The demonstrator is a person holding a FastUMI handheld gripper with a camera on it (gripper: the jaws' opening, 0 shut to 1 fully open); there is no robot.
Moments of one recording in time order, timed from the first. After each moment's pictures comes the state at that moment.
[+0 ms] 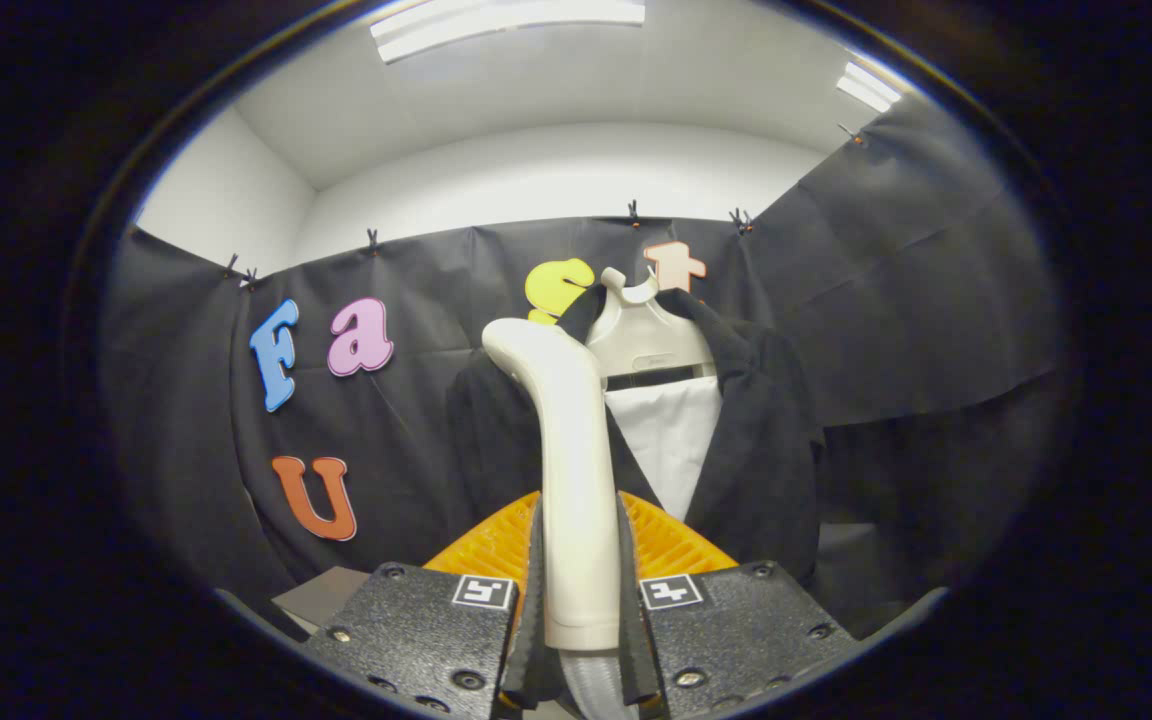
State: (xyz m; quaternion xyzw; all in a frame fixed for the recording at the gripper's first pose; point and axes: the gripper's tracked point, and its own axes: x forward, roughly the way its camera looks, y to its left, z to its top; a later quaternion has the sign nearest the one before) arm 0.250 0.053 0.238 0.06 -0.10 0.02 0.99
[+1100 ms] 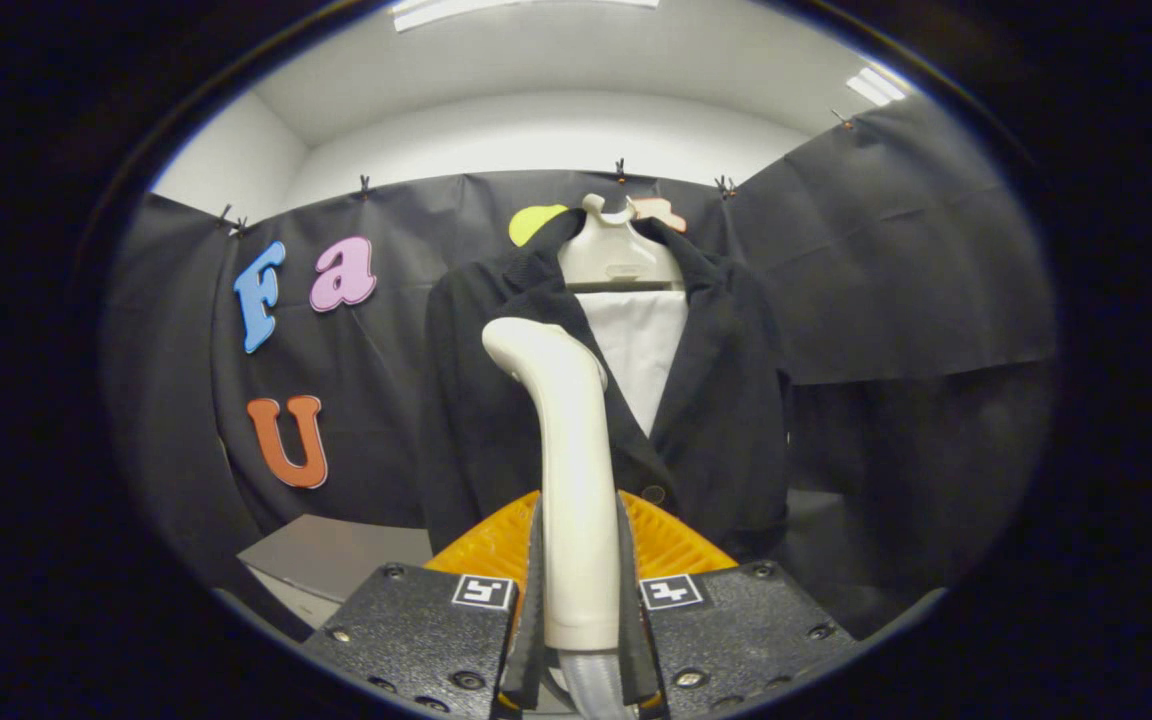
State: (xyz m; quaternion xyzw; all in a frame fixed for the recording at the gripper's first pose) arm 0.231 0.039 0.147 0.04 -0.03 -0.02 1.00
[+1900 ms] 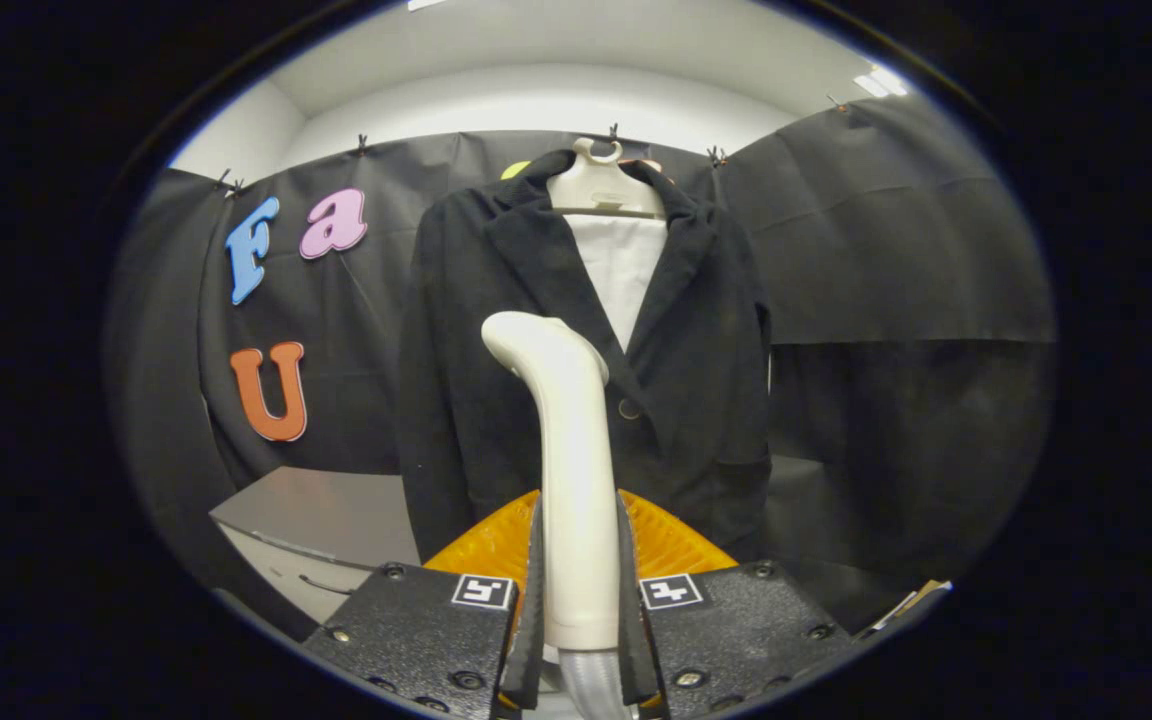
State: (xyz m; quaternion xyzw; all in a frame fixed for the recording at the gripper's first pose) arm 0.221 0.032 0.072 0.02 0.02 -0.05 1.00
